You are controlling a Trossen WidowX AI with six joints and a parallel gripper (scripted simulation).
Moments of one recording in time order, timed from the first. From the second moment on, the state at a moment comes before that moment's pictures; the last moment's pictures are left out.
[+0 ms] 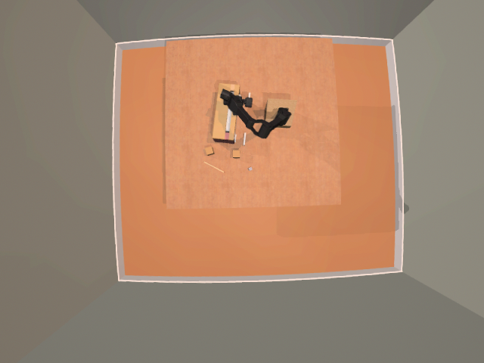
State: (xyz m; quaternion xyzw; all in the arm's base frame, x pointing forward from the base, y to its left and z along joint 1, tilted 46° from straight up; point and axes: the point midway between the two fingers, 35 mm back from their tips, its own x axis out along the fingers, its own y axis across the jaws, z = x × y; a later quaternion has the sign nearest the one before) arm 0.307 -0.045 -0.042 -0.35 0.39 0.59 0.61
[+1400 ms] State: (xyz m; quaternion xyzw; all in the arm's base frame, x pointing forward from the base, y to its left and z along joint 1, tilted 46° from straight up) arm 0.304 -0.110 -0.025 -0.36 0.40 0.58 0.61
